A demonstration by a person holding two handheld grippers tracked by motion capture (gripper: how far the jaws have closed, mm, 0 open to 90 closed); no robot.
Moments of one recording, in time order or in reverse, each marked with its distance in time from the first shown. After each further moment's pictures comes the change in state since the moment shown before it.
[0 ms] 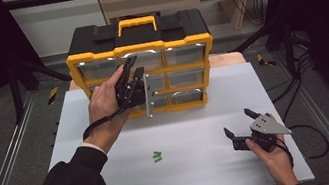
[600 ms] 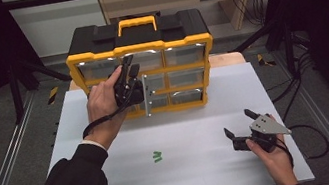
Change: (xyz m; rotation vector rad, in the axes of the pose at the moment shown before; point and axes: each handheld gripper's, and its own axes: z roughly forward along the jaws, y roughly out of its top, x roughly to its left) left arm -0.007 -0.010 0.008 0.026 0.070 0.049; right arm 0.000 -0.002 0.000 0.013 0.002 0.011
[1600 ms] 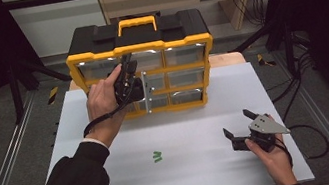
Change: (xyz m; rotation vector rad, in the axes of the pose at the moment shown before) left arm 0.000 0.000 0.005 0.022 0.028 0.009; right arm 0.000 -0.001 0.003 0.004 0.011 -0.002
